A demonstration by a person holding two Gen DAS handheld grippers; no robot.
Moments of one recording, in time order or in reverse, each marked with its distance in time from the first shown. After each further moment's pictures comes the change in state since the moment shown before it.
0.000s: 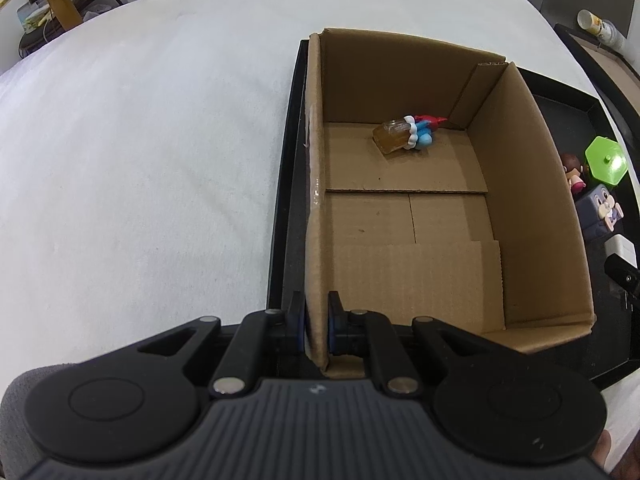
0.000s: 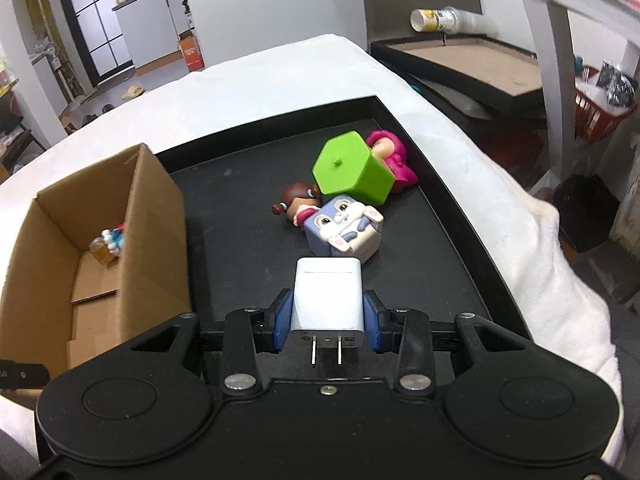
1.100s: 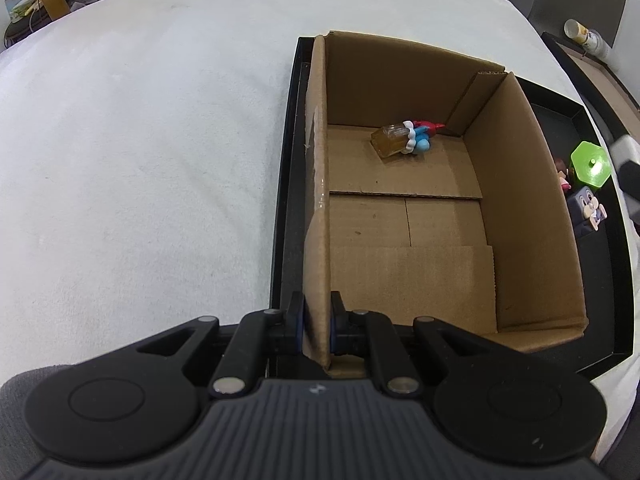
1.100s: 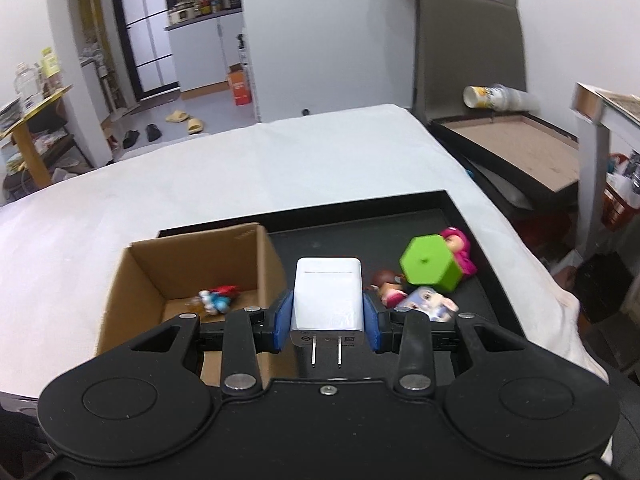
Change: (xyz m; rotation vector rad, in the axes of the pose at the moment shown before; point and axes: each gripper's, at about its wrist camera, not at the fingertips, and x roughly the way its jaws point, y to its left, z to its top) left arm -0.001 0.010 0.003 -0.009 -0.003 -0.080; right arm -0.050 0.072 0.035 -0.115 -0.136 0.069
